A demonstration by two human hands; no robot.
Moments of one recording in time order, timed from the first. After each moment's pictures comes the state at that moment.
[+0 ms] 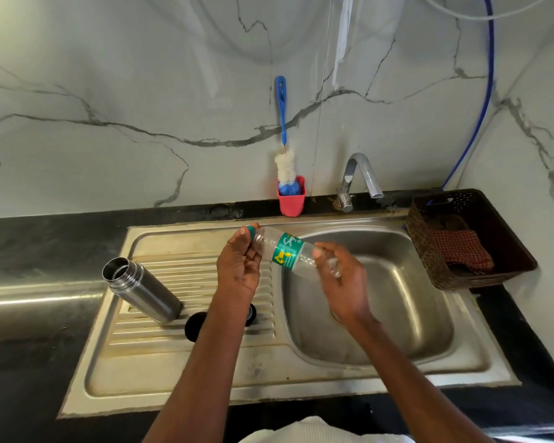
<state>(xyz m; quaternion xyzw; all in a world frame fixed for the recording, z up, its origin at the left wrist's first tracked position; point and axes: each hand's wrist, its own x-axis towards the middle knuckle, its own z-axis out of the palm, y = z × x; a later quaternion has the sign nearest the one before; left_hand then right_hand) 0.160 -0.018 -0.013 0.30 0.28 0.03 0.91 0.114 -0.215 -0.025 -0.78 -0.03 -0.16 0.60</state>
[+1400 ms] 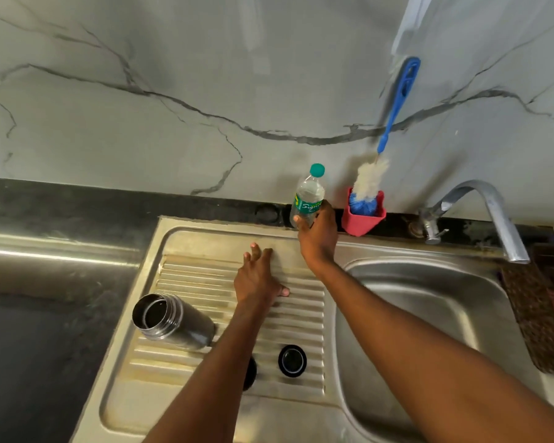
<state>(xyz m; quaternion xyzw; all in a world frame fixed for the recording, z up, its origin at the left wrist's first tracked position) 0.242 0.087 -0.119 0.95 0.18 -0.15 0.19 0.343 -0.028 -0.114 -0.88 0.07 -0.08 0.47</state>
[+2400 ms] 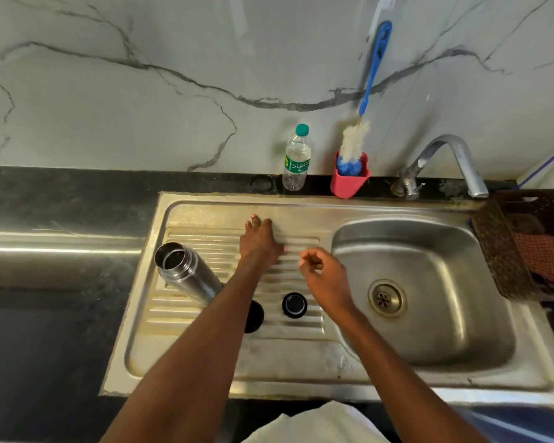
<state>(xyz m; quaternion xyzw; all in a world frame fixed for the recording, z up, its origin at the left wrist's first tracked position) 0.227 0.088 -0.112 0.96 0.13 -0.15 0.21 0.149 -0.077 -0.096 -0.84 0.06 0.07 0.54</state>
